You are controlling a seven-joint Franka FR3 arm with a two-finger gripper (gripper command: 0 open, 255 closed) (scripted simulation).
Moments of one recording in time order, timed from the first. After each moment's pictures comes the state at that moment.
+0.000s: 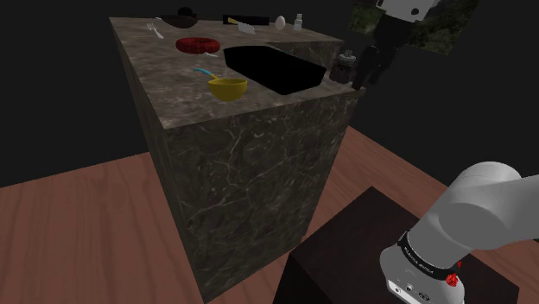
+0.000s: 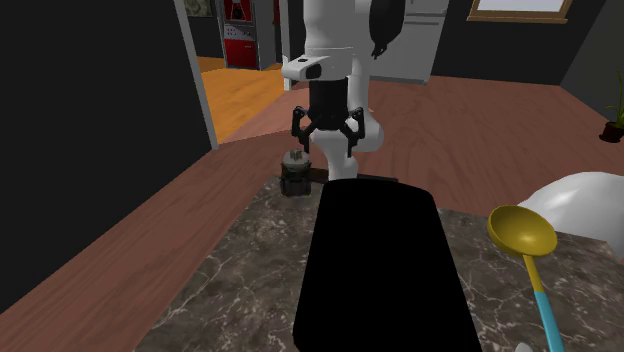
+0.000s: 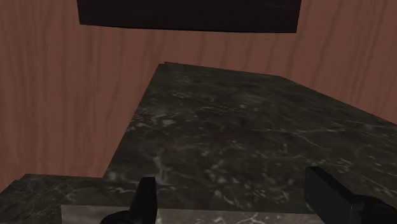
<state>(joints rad) 0.00 -0.76 -0.05 -2.32 0.02 1.67 -0.10</state>
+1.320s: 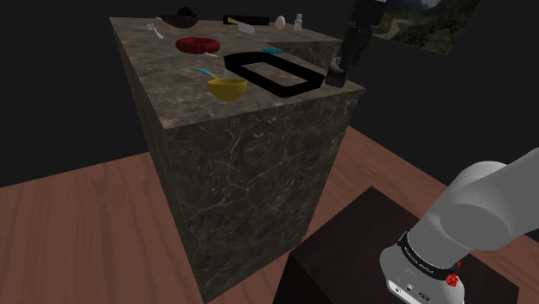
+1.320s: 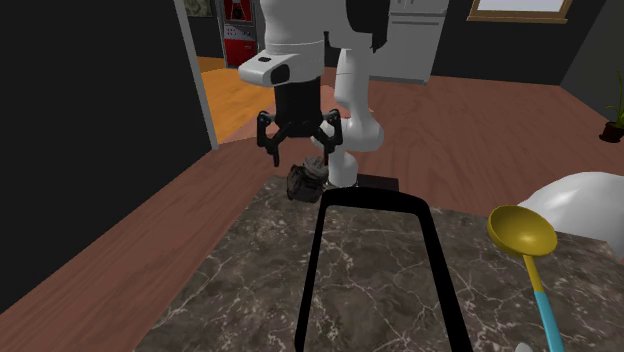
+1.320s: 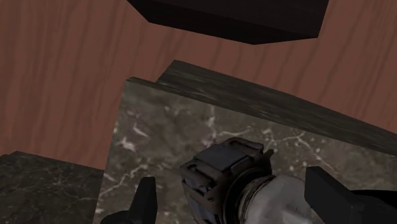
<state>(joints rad) 0.02 -0.41 -0.12 -1.98 -0.02 1.59 -0.32</state>
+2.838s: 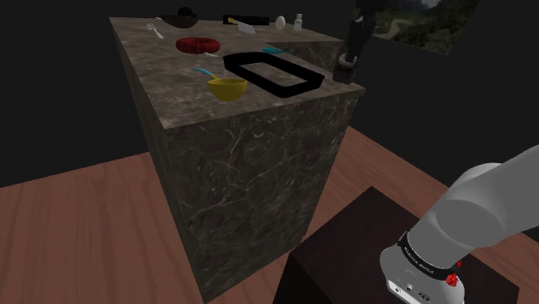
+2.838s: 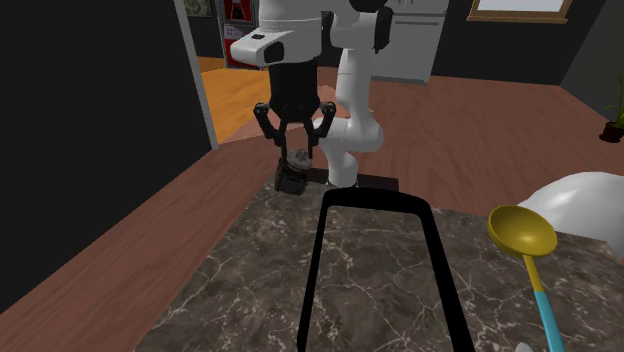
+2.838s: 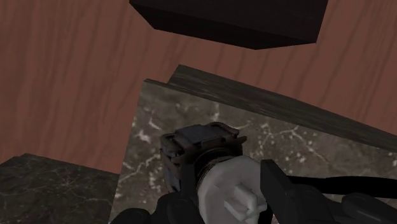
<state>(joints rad) -0.06 -0.37 -0.06 -1.86 -0.01 1.50 -0.35</state>
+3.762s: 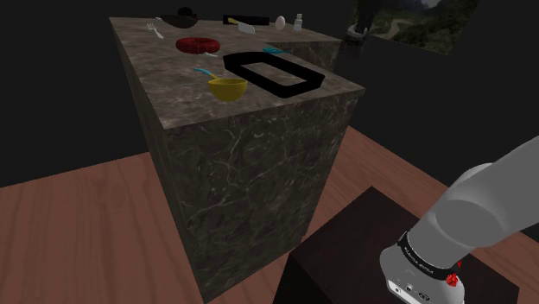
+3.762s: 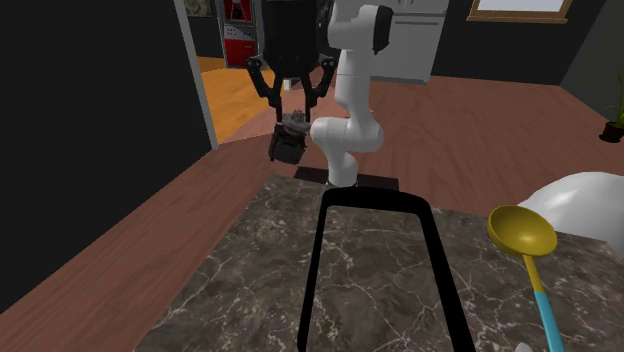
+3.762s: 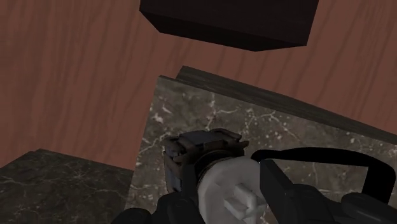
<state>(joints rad) -0.06 -0.28 -0.06 -1.57 -0.02 1.30 -0.35</state>
